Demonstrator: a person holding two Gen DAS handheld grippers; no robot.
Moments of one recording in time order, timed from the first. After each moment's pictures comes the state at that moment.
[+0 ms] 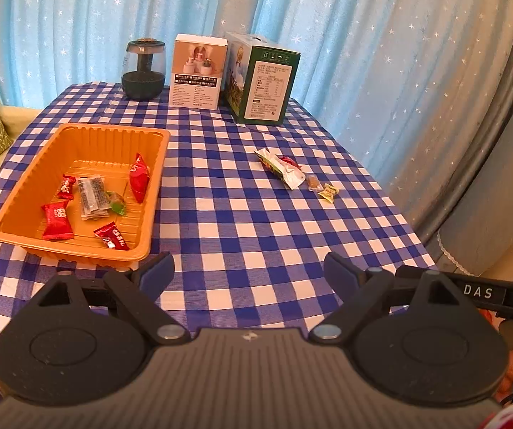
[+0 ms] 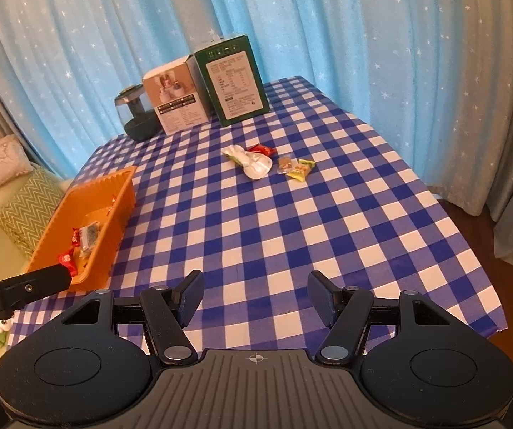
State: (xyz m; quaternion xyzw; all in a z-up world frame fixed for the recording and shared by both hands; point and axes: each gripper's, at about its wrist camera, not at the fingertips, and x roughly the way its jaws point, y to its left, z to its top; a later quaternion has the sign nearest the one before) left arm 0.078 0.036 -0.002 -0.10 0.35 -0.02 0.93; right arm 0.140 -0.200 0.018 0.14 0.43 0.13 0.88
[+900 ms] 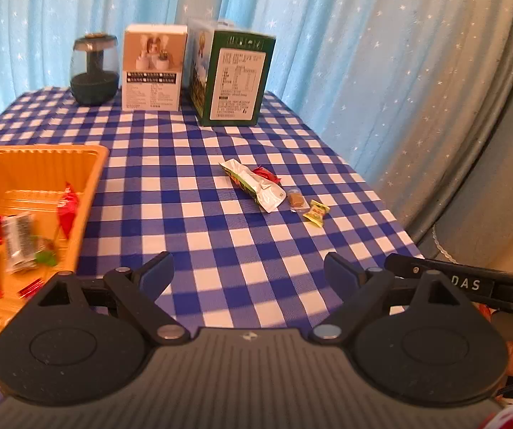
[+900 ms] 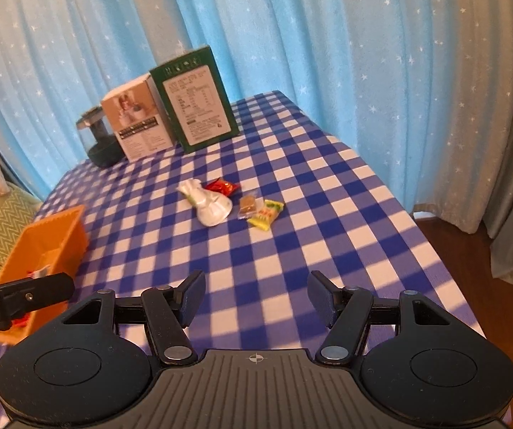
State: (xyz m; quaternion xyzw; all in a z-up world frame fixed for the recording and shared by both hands) left arm 0.201 0.004 -0.039 -0.09 0.37 -0.05 0.93; right arm 0.244 -0.227 -0.027 0.14 0.41 0.11 0.89
